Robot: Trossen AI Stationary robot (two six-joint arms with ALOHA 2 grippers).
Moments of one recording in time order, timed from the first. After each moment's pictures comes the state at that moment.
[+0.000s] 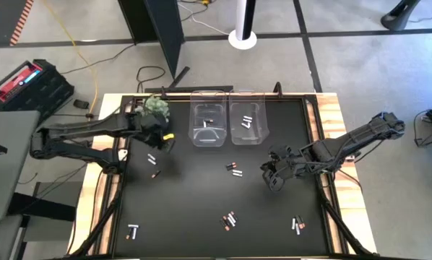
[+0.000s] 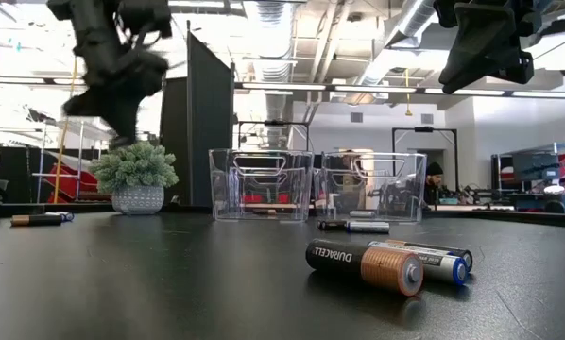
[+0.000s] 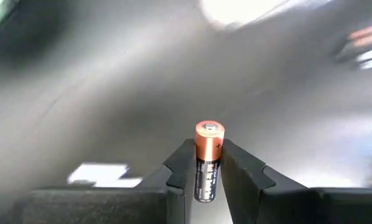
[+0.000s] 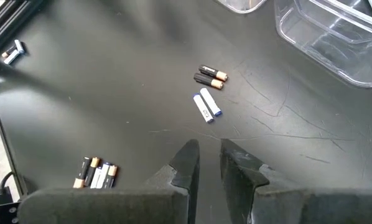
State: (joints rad) left arm 0.30 1.07 0.86 -0.87 0.02 -0.78; right arm 0.38 1.13 0.90 -0.70 0.39 1.06
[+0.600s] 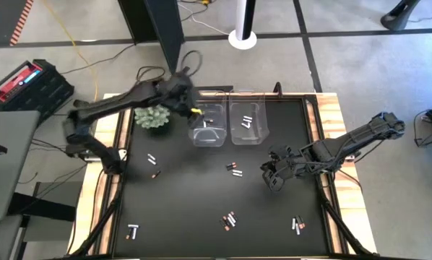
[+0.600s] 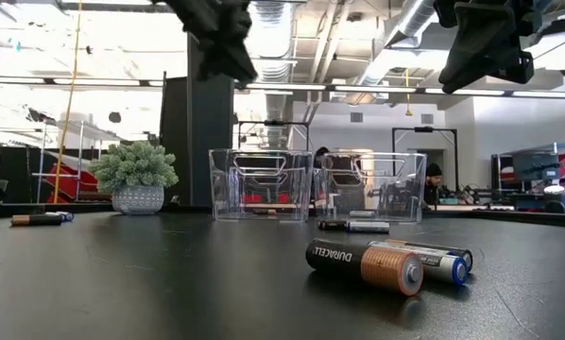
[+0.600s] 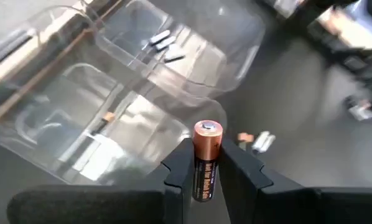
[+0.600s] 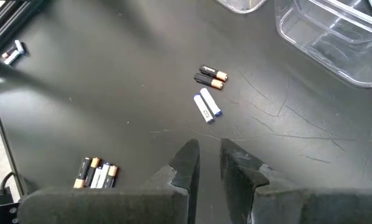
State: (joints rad) left arm 0.44 1.50 1.46 -0.75 0.17 -0.21; right arm 0.38 1.13 0.90 -0.70 0.39 1.06
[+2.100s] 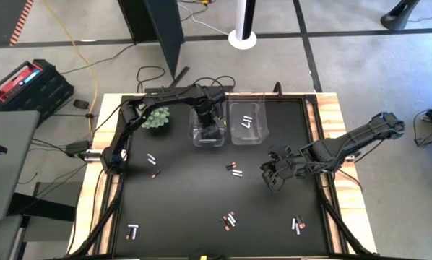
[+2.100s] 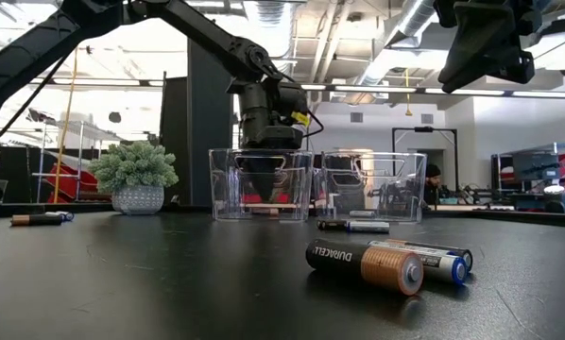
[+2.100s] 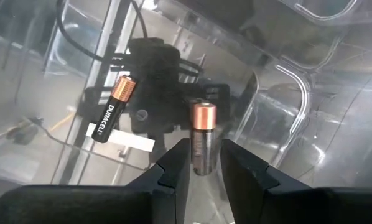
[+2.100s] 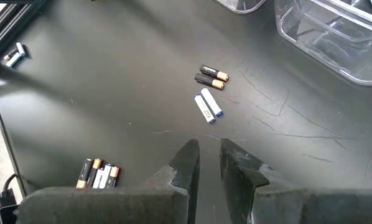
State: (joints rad) left arm 0.49 2.18 1.83 -1.04 0.15 0.05; right arm 0.38 1.13 0.90 -0.70 0.39 1.08
